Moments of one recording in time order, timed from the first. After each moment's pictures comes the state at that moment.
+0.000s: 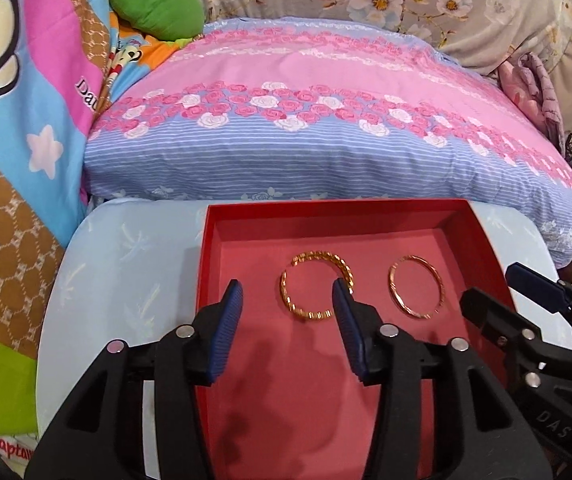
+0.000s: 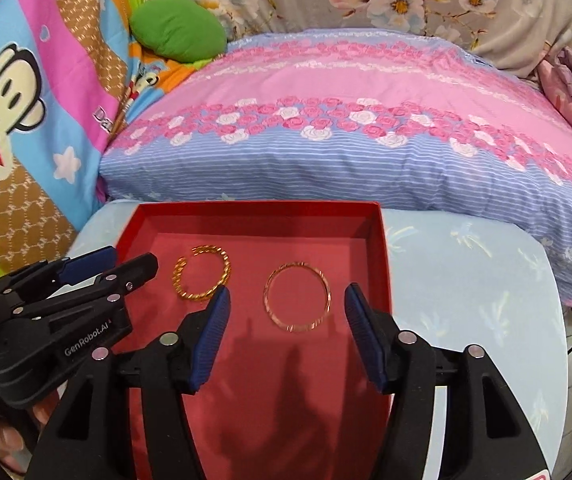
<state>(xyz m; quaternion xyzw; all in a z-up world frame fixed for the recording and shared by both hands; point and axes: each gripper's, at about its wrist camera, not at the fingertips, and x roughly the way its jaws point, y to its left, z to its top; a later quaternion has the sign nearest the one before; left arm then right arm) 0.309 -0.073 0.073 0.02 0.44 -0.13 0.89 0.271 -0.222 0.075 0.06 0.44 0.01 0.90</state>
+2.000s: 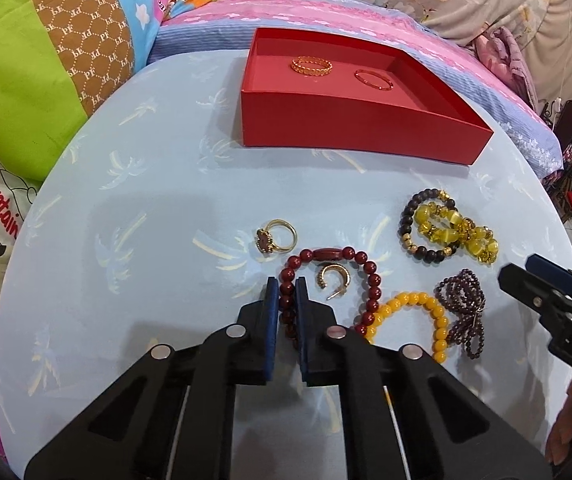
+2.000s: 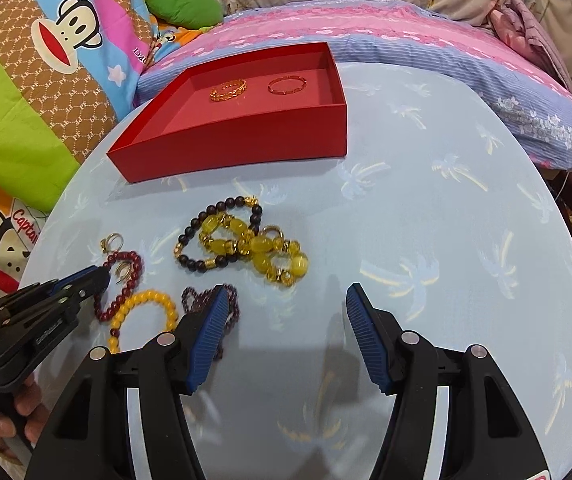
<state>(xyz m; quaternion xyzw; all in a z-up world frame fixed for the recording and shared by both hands) 0.056 -0.005 0.006 0.00 0.47 -0.13 0.87 0.021 -0.197 0.017 0.08 0.46 -0.01 0.88</state>
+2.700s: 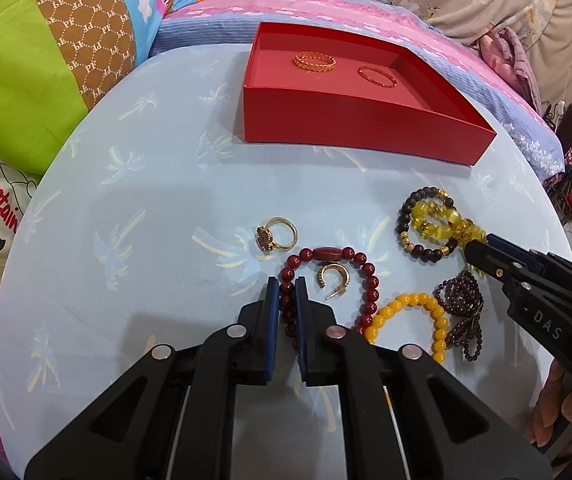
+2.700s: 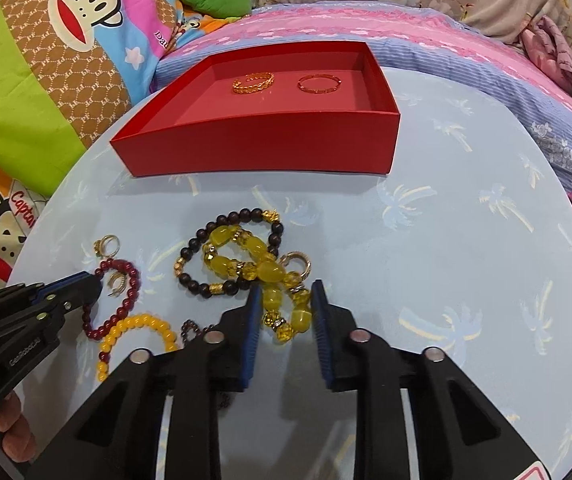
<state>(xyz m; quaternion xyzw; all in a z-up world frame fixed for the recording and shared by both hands) 0.057 -0.006 0.006 0.00 0.48 -0.12 0.87 0.048 -0.184 0.004 0.05 0.46 0.03 0.88</state>
